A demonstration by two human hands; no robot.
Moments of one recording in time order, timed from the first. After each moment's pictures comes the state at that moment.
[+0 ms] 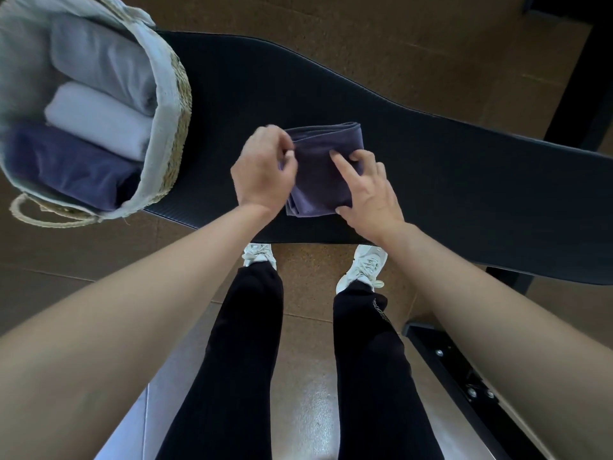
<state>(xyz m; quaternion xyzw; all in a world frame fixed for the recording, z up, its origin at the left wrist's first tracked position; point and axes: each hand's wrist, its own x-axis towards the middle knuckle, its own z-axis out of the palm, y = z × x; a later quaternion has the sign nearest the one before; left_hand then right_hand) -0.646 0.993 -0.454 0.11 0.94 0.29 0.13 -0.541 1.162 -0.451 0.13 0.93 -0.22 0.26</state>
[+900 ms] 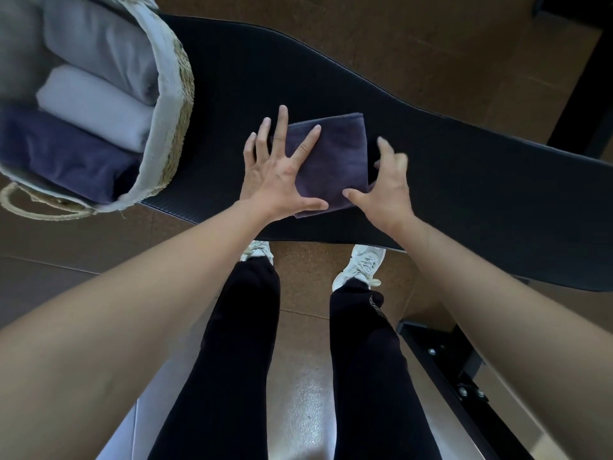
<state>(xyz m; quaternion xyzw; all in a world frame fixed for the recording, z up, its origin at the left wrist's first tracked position) -0.643 0.984 -0.480 0.29 0.91 0.04 0.30 -0.551 1.174 -0.456 0.35 0.82 -0.39 0.23</state>
